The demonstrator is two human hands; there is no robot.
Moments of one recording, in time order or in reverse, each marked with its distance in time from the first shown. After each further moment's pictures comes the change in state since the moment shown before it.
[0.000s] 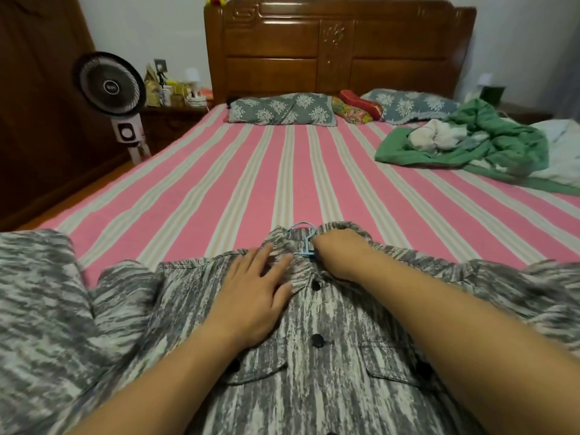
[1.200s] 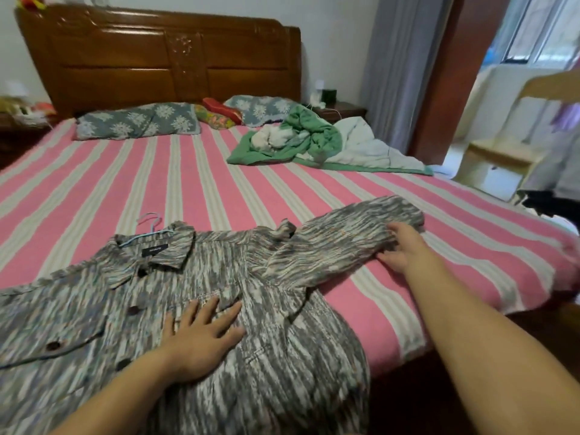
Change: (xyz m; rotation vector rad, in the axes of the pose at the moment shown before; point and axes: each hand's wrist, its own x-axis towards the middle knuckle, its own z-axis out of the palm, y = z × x) left_hand -0.091 0.232 -0.005 -0.054 -0.553 0.089; right_hand -0.395 0.278 -0.005 2.130 0.791 1.190
